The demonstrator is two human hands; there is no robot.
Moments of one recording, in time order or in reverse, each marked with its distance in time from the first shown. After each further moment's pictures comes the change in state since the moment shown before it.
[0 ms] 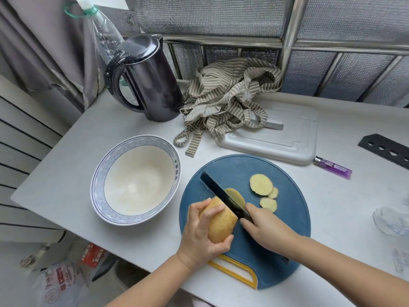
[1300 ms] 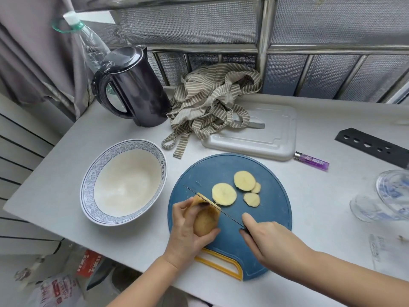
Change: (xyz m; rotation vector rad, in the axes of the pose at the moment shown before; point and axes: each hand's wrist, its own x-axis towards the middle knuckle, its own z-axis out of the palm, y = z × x) left_hand -0.005 0.007 0.002 0.043 -0.015 -0.080; right_hand -0.075 -0.001 -0.016 -0.337 0.048 -0.177
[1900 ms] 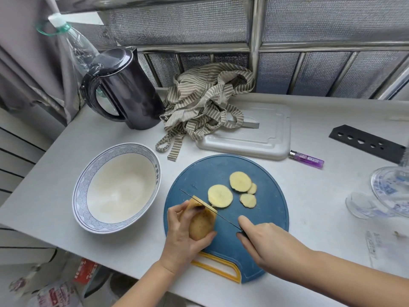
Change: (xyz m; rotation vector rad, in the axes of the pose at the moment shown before) left_hand 0.002 -0.003 -0.001 0.008 -0.001 0.017; right_hand 0.000 0.001 -0.004 0.047 -0.027 -0.006
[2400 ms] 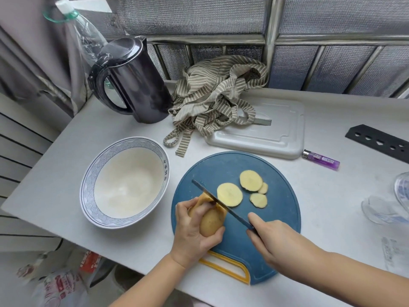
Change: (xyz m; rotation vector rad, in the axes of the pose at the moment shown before) left_hand 0.007 -0.002 0.005 0.023 0.094 0.080; right_hand 0.011 -0.002 -0.001 0.097 -0.012 0.029
